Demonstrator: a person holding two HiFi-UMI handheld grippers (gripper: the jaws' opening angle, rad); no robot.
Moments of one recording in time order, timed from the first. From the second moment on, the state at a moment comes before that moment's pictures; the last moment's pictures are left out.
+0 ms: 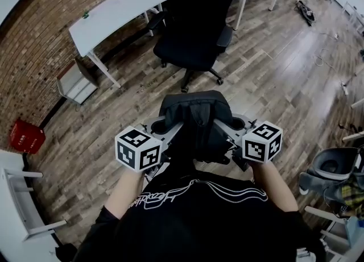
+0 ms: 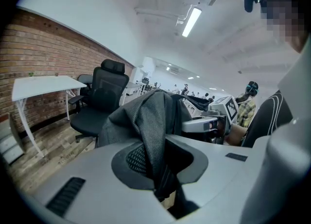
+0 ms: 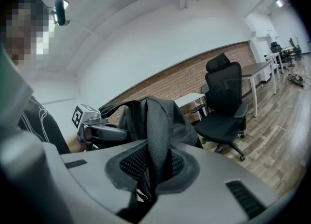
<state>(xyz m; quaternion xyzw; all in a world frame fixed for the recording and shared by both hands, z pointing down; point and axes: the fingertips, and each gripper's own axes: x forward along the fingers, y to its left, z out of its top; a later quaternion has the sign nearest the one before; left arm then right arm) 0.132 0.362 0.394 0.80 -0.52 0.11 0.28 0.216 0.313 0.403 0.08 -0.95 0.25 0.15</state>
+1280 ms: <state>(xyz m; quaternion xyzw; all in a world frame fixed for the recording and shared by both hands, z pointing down) -0.084 0.067 0.422 0.83 -0.46 0.11 0.31 0.007 0.036 0.424 0.15 -0.93 0.29 0.17</state>
